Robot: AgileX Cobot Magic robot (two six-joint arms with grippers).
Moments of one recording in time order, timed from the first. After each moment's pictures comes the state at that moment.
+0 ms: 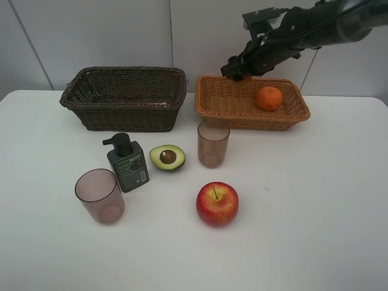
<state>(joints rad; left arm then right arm) -0.10 -0.01 -0.42 -0.10 1.07 0.14 0.30 2.10 -1.57 0.05 0.28 -0.30</state>
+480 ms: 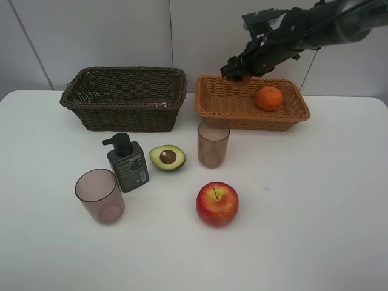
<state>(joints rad) -0.10 -0.01 -0.42 -0.10 1.07 0.14 0.30 2.11 -1.57 0.06 0.29 -0.30</state>
